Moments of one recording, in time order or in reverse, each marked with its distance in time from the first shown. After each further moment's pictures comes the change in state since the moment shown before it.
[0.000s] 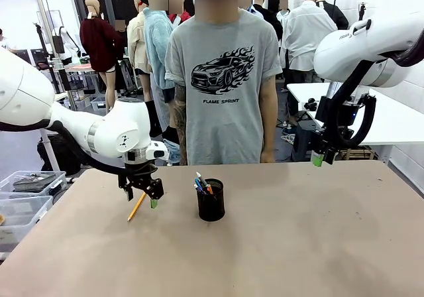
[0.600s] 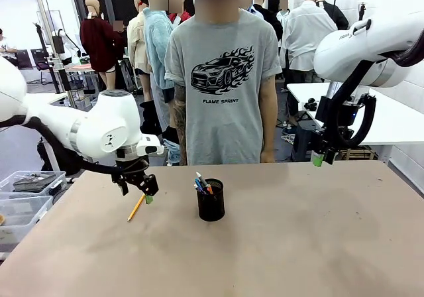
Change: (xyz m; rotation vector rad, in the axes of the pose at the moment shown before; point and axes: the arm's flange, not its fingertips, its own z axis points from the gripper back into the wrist) left arm -0.032 -0.007 0.031 0.019 -0.086 -0.027; right arm 0.000 0.000 0.000 0.000 0.000 0.000
